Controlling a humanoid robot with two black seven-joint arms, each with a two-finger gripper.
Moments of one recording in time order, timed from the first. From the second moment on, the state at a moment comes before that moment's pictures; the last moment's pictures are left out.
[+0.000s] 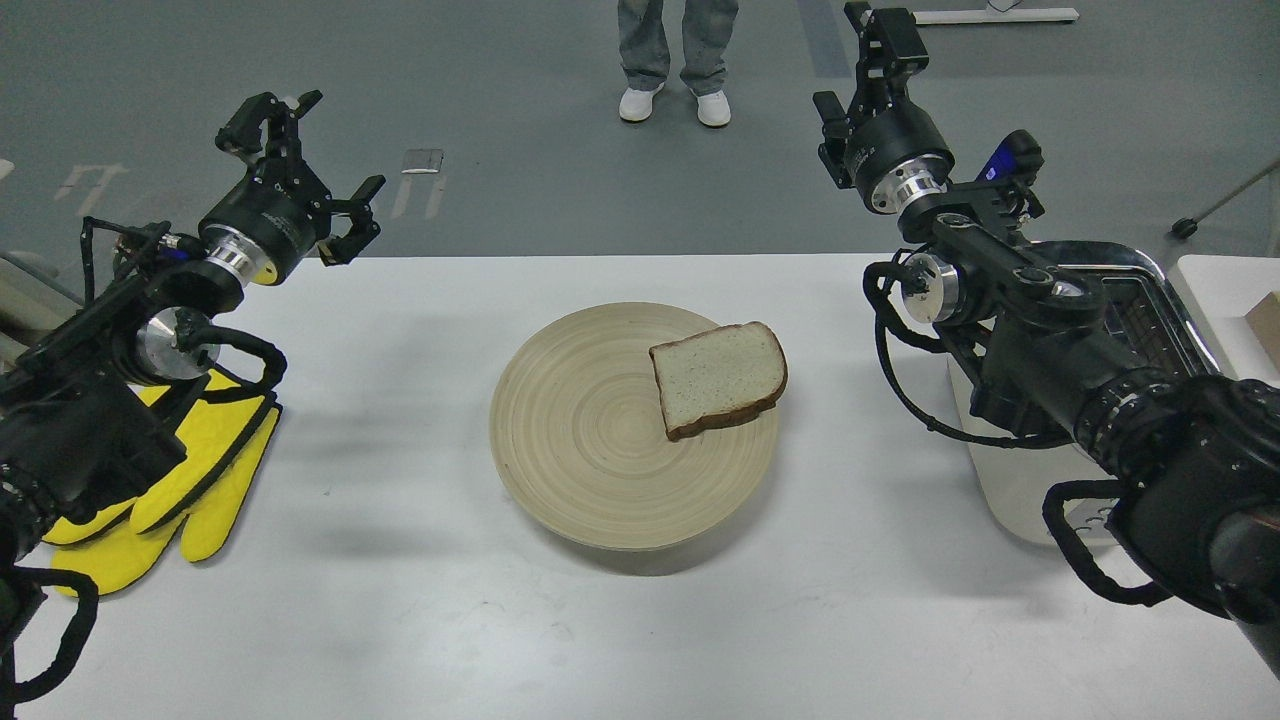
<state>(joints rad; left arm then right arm) -0.86 0.36 -0.66 -0.50 0.00 -0.49 -0.22 1.09 -0.01 0.46 0.33 -0.24 0.06 0.49</state>
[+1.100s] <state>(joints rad) -0.86 0.36 -0.66 -0.50 0.00 -0.49 -0.23 1.13 -0.03 0.39 0.36 -0.25 0.09 0.49</state>
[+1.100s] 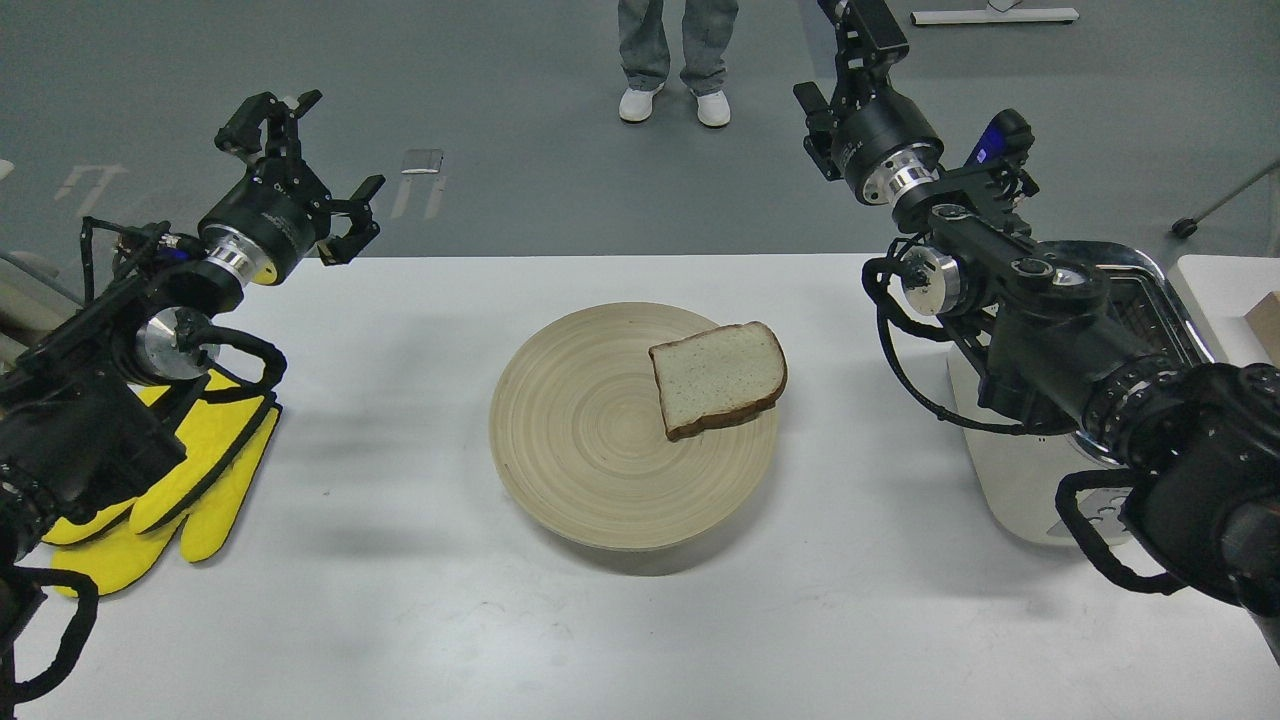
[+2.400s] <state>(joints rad) -0.86 0.36 -0.66 -0.50 0.00 -0.49 -0.23 1.73 -0.43 -0.89 1.20 -0.48 0.09 0.31</state>
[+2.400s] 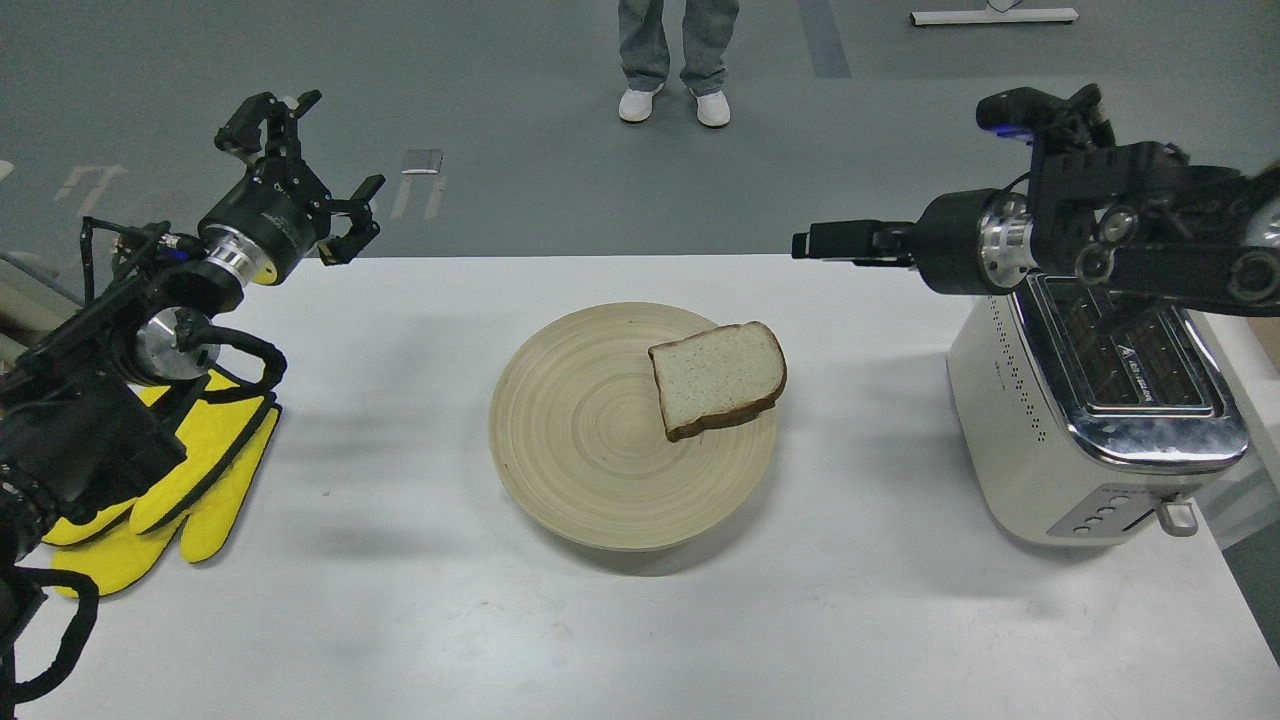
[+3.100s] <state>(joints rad) -0.86 0.36 -0.66 -0.50 0.01 -0.49 -0.23 1.54 -0.25 -0.94 0.99 -0.44 0.09 0.28</state>
